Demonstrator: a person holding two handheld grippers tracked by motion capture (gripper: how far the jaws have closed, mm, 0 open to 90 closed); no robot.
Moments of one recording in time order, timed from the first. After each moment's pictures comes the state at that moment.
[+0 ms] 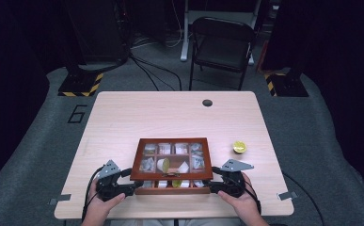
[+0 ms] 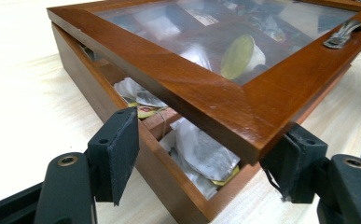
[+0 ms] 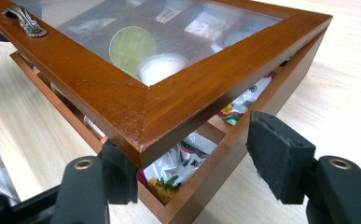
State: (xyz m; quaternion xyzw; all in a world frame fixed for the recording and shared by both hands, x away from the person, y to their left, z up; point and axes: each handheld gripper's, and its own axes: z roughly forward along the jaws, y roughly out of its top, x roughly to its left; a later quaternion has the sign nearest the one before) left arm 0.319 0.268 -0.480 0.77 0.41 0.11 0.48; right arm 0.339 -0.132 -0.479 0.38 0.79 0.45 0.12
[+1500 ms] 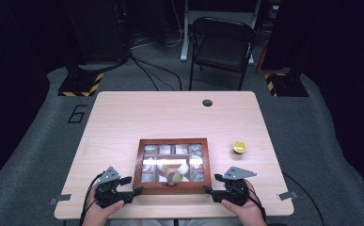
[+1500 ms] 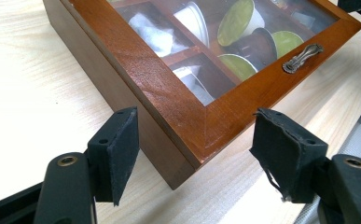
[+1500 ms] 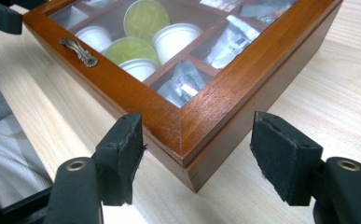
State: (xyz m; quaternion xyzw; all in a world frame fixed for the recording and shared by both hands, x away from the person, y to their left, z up) left arm 0.307 0.271 -0.488 0.78 0.43 0.08 0.44; right arm 0.319 -0.139 -0.482 0.37 0.81 0.44 0.11
